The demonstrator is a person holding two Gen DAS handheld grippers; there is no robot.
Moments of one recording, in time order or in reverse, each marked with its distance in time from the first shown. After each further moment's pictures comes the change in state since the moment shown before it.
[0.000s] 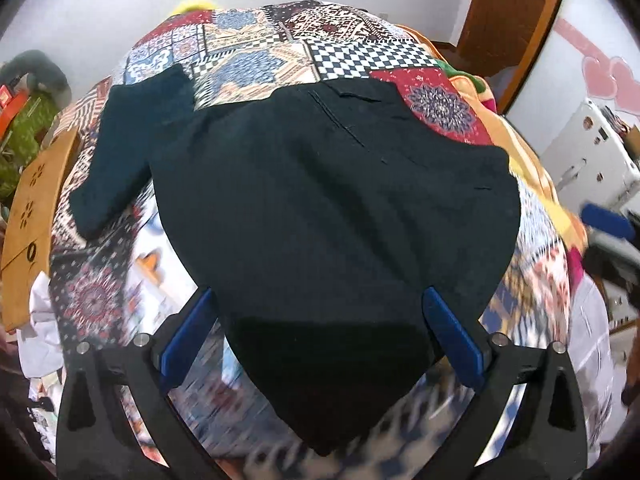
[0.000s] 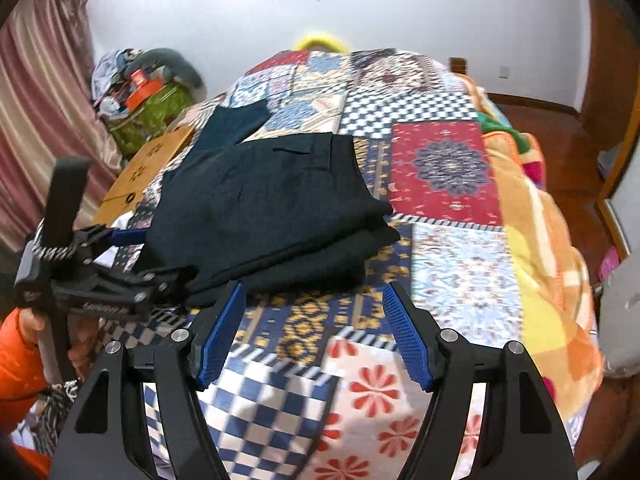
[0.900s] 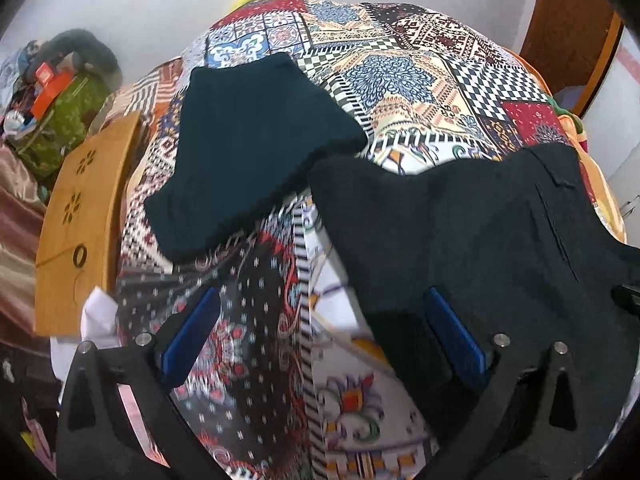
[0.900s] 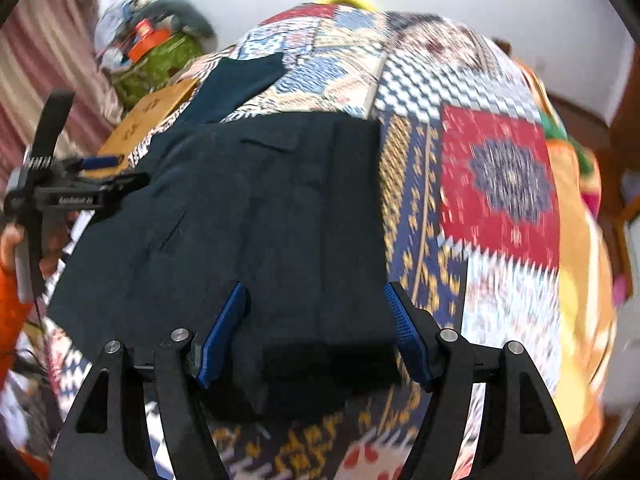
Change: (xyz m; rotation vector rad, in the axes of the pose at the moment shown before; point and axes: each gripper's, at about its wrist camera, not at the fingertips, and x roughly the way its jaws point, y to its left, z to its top) left arm 0.011 0.154 0.023 -0.096 0.010 0.157; right arm 0.083 0.015 0.034 -0.079 0.178 0.044
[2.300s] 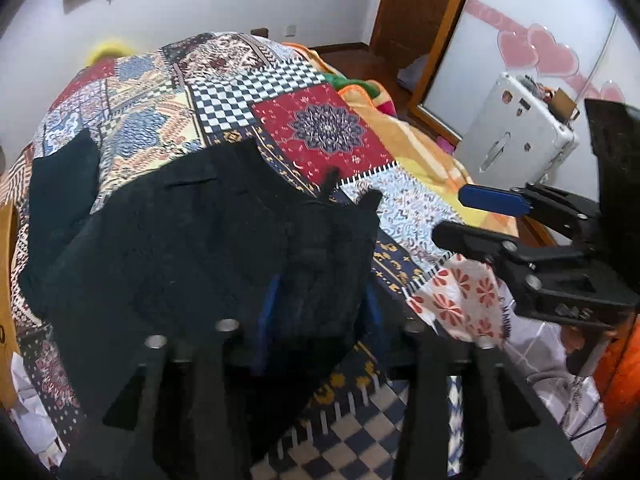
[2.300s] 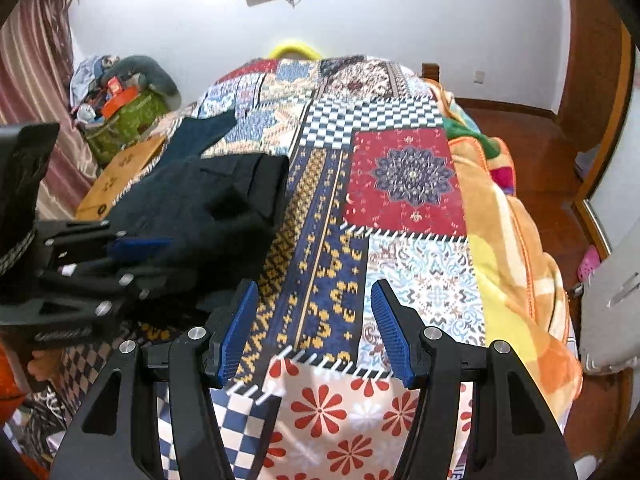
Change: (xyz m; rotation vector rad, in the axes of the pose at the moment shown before) left arm -0.085 -0.201 -0.025 0.282 -0.061 -0.387; right arm -0.078 -0.035 -0.035 0.103 -0.207 -0.119
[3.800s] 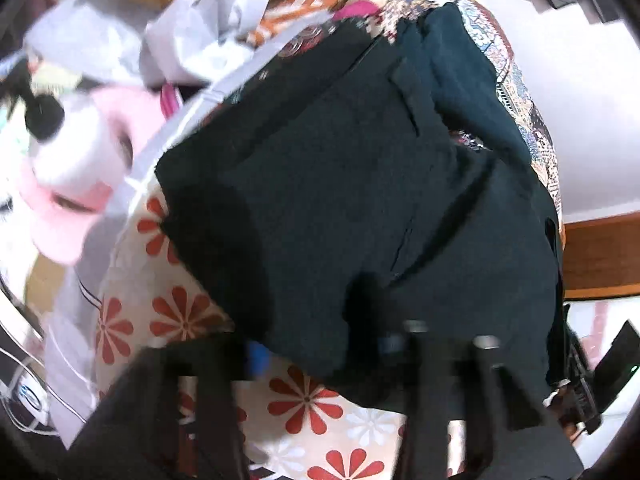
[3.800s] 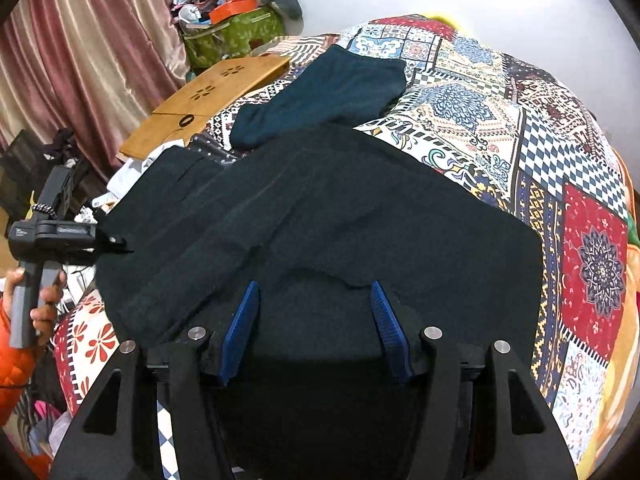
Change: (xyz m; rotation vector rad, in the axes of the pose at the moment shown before) left arm -0.057 0.297 -0.269 -1.168 -0.007 0.115; right arm 0.115 0.170 0.017 -0.381 0.189 0.244
